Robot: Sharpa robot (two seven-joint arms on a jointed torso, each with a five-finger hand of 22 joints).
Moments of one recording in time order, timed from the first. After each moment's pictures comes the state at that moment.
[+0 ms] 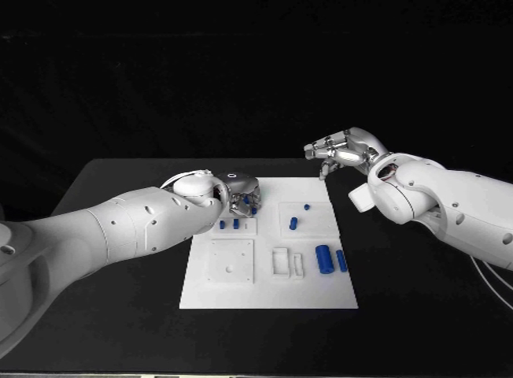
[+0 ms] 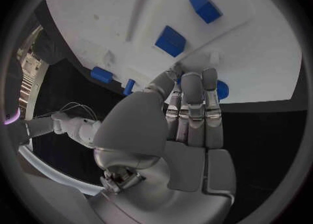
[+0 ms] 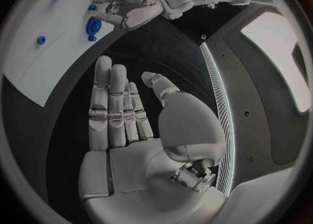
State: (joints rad) left arm 1.30 -0.35 -0.23 0.94 -1.48 -0.16 0.05; left_hand 1.37 -0.02 0.22 -0.22 0.17 1.07 0.07 0.07 0.06 1.13 0.06 0.06 0.06 1.38 -0.06 1.12 0.28 0.05 1.19 -0.07 0.34 1.31; right arm 1.13 -0.80 0.20 1.39 -0.70 -0.32 0.04; right_hand 1.15 -0.06 0.27 -0.17 0.60 1.06 0.13 0.07 0.06 1.17 0.09 0.07 0.06 1.29 -0.01 0.72 0.54 0.13 1.45 -0.03 0.08 0.89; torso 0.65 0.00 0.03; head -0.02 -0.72
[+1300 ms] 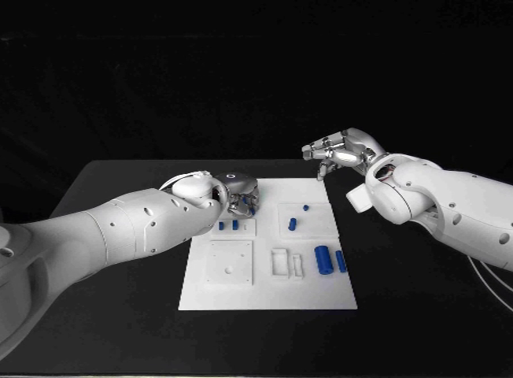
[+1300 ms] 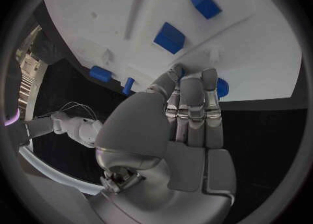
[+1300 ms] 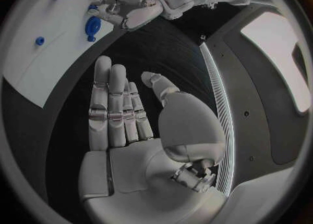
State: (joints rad) left arm 1.30 -0.35 -0.23 0.95 -1.48 -0.18 0.05; left_hand 1.42 0.04 0.19 -0.20 0.18 1.20 0.09 0.06 0.06 1.29 0.04 0.05 0.06 1.40 -0.05 1.14 0.29 0.09 1.21 -0.06 0.40 1.31; right arm 1.13 -0.80 0.20 1.39 -0.71 -0.32 0.04; right_hand 1.15 -0.06 0.27 -0.17 0.62 1.07 0.13 0.07 0.06 1.17 0.09 0.07 0.06 1.29 -0.01 0.72 0.53 0.12 1.45 -0.02 0.08 0.90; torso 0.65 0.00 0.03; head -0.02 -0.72
